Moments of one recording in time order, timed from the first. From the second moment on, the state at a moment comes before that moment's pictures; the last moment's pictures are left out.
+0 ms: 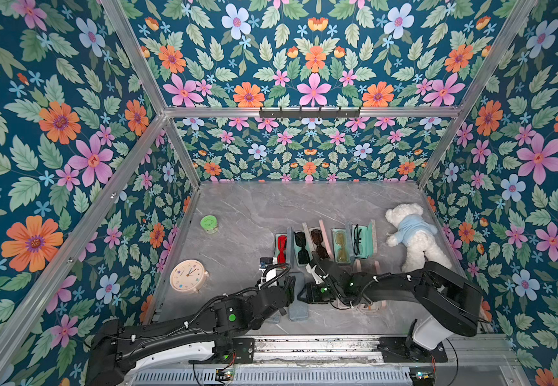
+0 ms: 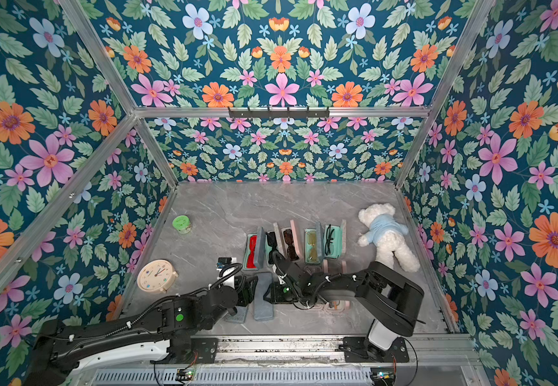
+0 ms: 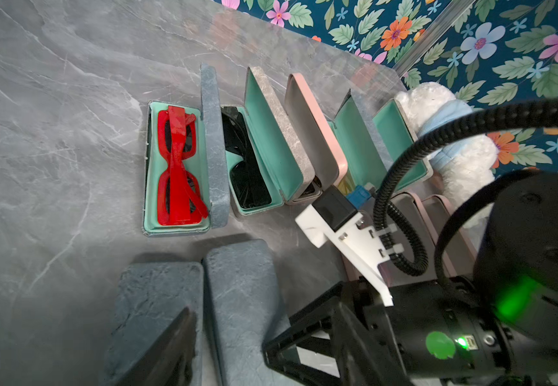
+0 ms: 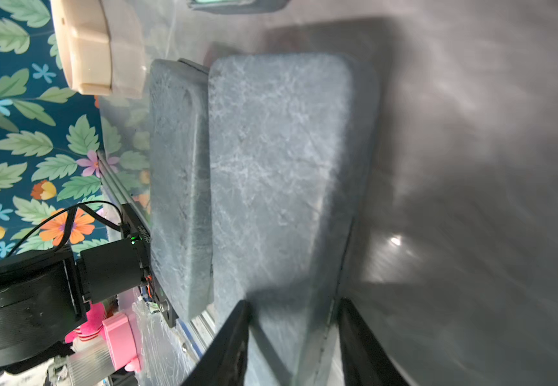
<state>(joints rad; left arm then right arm) -1.30 0.78 0.46 -0.35 -0.64 -0.92 1.00 1.67 0.70 0.13 -0.34 0.94</state>
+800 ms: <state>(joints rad) -1.03 0.90 0.62 -0.39 -0.44 -0.82 0.93 1.19 0.66 -0.23 -0.30 0.87</state>
